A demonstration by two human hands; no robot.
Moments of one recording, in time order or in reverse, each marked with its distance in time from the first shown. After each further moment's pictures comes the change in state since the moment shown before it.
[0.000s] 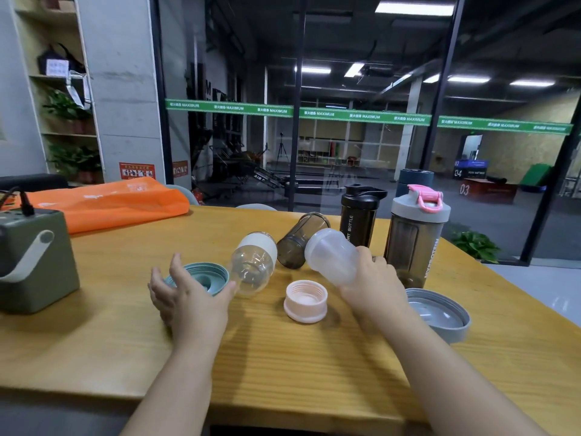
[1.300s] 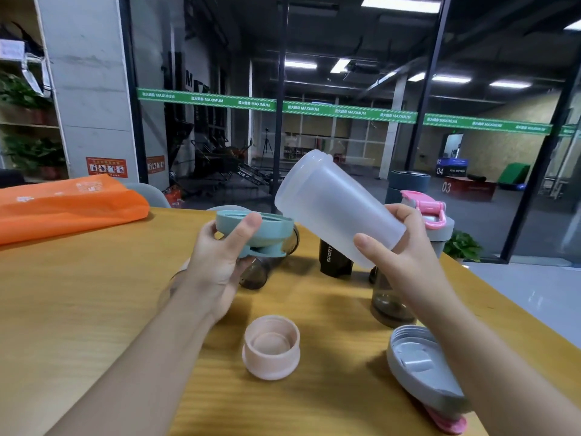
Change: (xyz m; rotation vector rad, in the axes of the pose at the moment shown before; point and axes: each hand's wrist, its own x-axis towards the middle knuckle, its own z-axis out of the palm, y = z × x) left_hand 0.038 0.096 0.060 -1.069 -0.656 -0.149; right_hand 0.044 0.032 -0.059 0.990 0.077 -0.276
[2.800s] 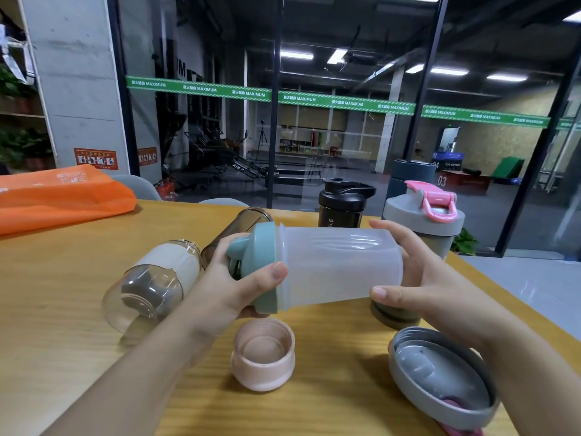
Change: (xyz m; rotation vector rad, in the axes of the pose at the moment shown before) left_hand -0.019 -0.027 -0.006 0.374 -0.230 -0.088; right_hand -0.004 0.033 -0.033 0.201 -0.420 0.166
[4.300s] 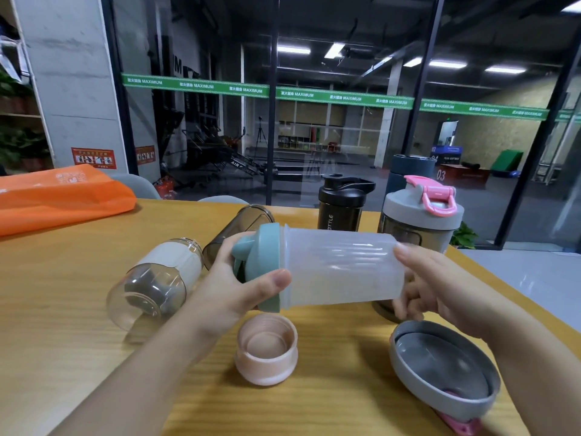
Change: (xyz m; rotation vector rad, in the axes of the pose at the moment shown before) left_hand 0.003 -0.006 -0.003 0.033 -0.016 0.036; right_hand 0.004 -0.001 -0.008 -0.136 0.059 0.288
